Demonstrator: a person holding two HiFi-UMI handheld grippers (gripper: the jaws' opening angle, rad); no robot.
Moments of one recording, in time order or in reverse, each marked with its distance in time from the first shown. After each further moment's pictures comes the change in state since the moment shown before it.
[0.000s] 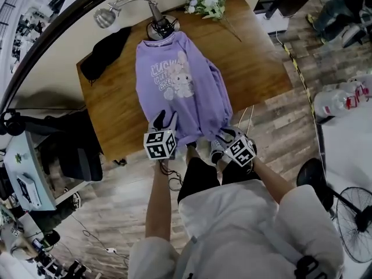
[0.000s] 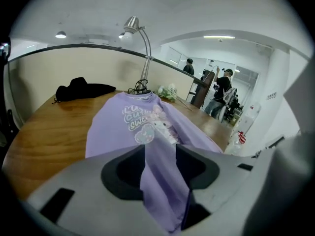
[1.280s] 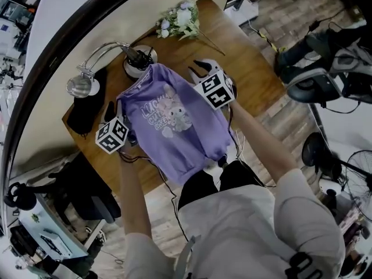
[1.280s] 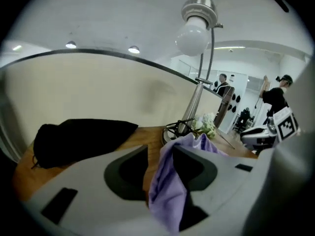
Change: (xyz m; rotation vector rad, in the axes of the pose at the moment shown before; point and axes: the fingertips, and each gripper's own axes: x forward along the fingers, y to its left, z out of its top) left arm 0.113 0.185 0.209 -0.024 -0.138 0.087; right arm 0.008 -0.279 0.296 0.088 -0.226 -0.453
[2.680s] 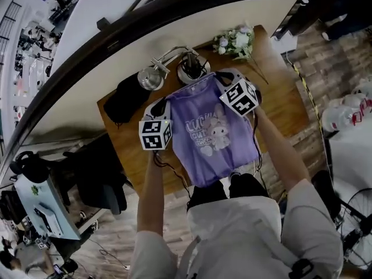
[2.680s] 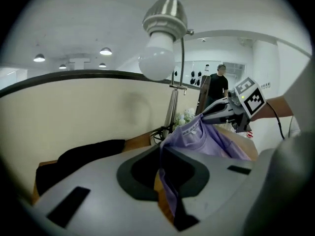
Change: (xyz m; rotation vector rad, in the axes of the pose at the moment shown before) left arm -0.021 -0.032 0.042 0.258 0.018 -0.154; right arm 0.051 0.062 0.099 -0.316 -0.004 0.172
